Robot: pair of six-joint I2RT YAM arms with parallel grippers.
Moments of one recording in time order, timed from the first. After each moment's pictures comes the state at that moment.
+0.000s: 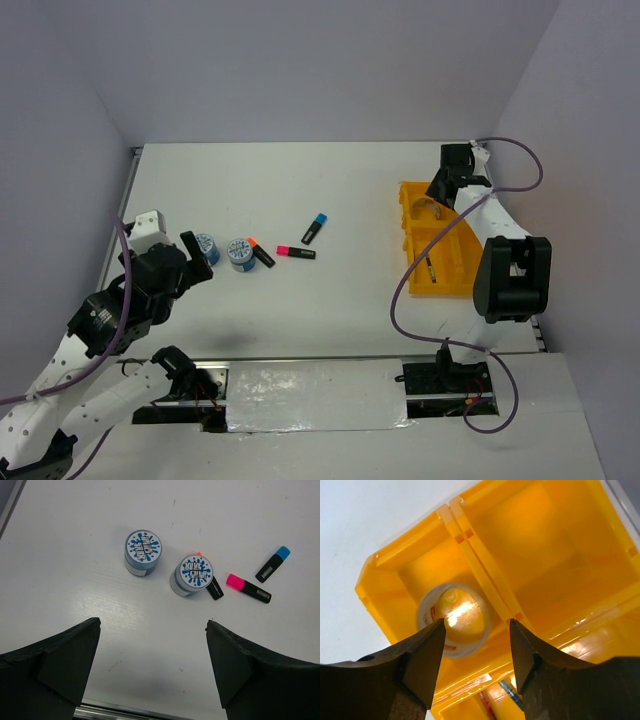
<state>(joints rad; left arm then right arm) -0.63 0.64 0.97 -1.00 -0.69 -0.68 0.00 1.67 1.26 -0.41 0.36 0.50</state>
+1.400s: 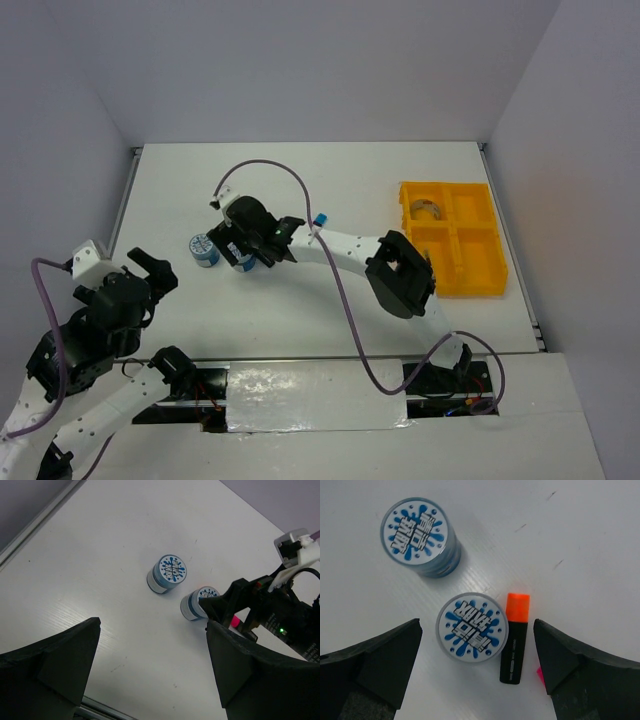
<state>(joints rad) -0.65 0.42 1.00 -1.19 -0.88 -0.92 1.01 2.14 1.73 -0.20 0.11 0.09</state>
